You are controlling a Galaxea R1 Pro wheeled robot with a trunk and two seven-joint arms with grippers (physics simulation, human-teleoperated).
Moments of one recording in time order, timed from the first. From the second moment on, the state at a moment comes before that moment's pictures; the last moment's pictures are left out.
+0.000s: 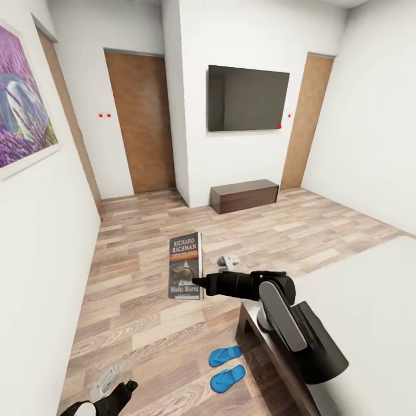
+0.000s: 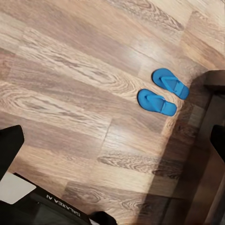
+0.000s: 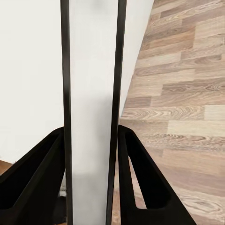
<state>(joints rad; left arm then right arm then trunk) -0.13 0.14 -0.10 -0.99 1.11 0.39 0.39 -0.60 0.01 0.38 -1.51 -0.70 1.00 0.10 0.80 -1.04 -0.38</state>
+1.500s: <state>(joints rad) -0.29 0.02 -0.34 -0.76 1.05 0.41 0.33 -0.60 0.01 0.38 -1.50 -0.70 0.90 0.11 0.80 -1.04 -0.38</state>
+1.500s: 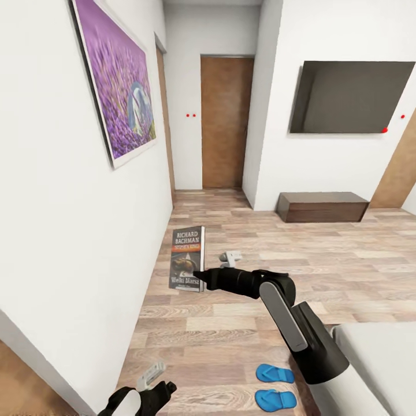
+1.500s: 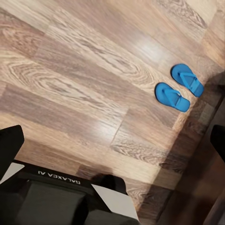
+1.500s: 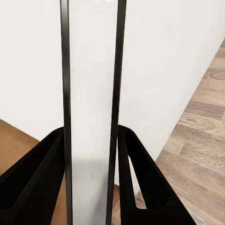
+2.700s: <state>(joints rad) -0.29 0.02 -0.34 -0.75 0.99 0.42 0.29 -0.59 0.01 0.37 -1.51 -0.70 0.90 0.11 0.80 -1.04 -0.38</state>
